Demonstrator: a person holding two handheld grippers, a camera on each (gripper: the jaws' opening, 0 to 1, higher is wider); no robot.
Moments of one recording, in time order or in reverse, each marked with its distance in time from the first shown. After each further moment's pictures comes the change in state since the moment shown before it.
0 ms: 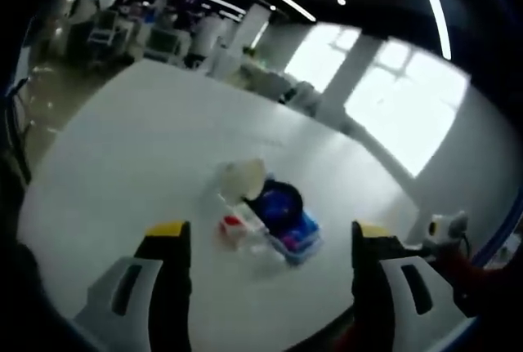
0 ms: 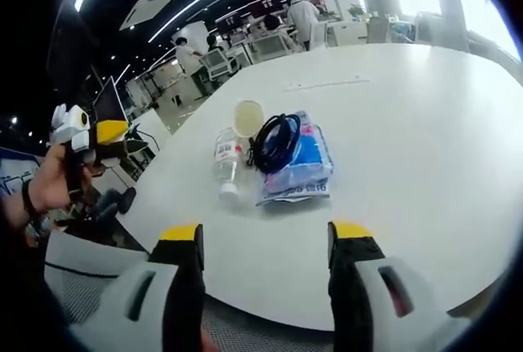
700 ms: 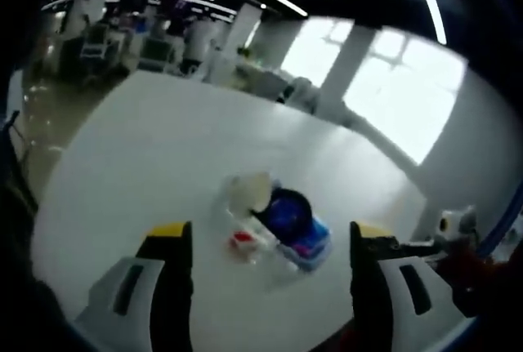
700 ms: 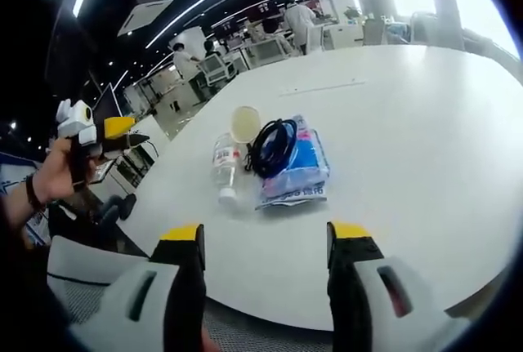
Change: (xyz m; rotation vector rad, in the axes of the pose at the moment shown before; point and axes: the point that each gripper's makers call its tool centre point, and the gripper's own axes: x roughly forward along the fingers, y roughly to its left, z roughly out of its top) left arm 0.012 0.004 0.025 0.092 0.015 0.008; right arm -0.004 -0.002 0.005 0.024 -0.027 -0.011
